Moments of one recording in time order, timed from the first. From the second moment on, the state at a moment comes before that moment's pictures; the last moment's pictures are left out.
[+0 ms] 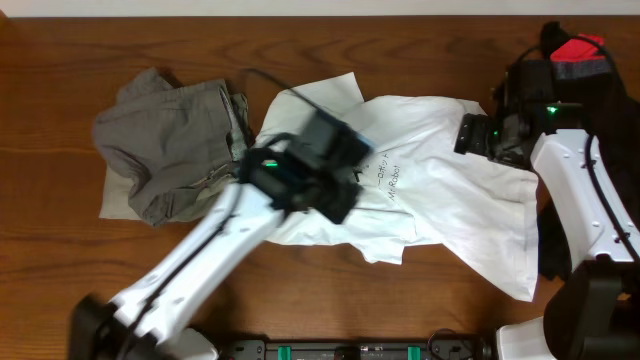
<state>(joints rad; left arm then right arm) -0.71 1.56 1.30 -0.88 0.23 0.00 -0.02 1.64 1.30 -0.91 -0.05 0.31</state>
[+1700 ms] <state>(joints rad) -0.94 1.84 1.35 -0.88 -0.24 0.00 -0.17 1.64 1.30 -0.99 -0.05 0.35</state>
